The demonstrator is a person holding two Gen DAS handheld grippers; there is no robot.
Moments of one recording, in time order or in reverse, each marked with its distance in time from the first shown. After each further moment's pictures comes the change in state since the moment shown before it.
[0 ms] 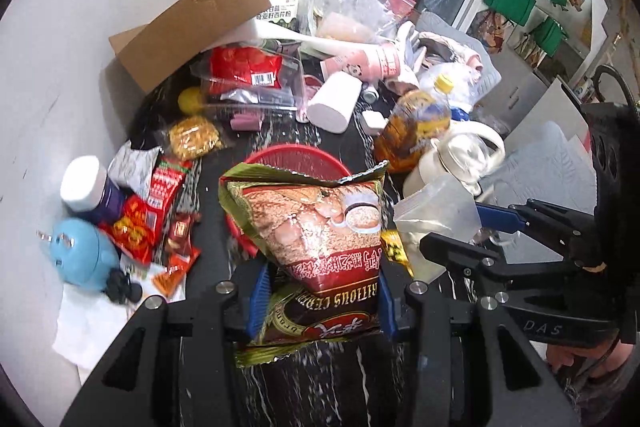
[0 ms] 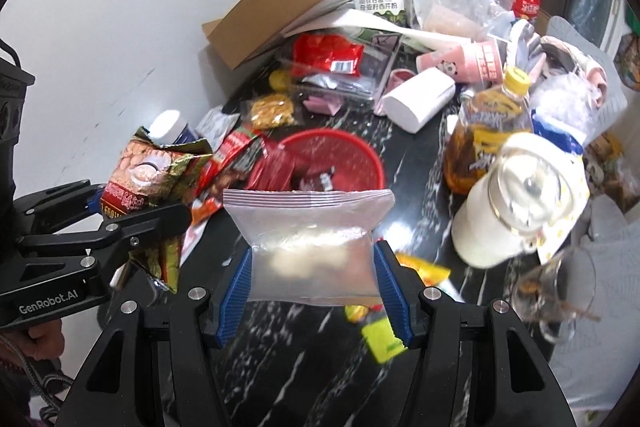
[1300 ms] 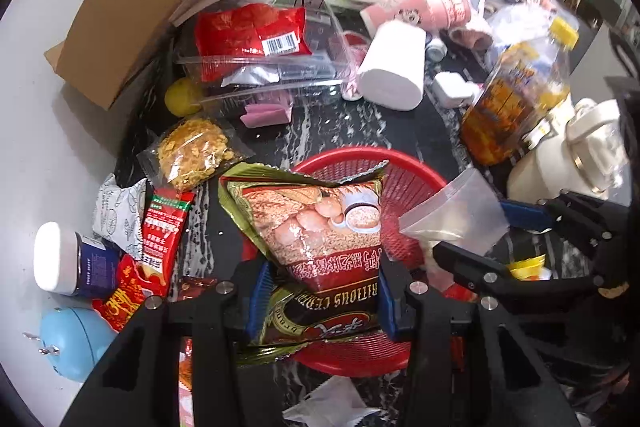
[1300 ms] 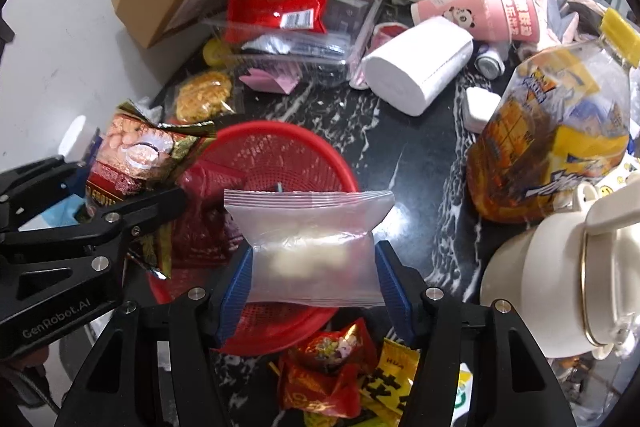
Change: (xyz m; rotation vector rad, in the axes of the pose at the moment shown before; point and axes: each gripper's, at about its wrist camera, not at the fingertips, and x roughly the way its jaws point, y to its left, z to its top) left arm 0.154 0.023 0.046 0.127 0.154 0.205; right arm 0.155 -0.053 0.033 0.060 0.102 -0.037
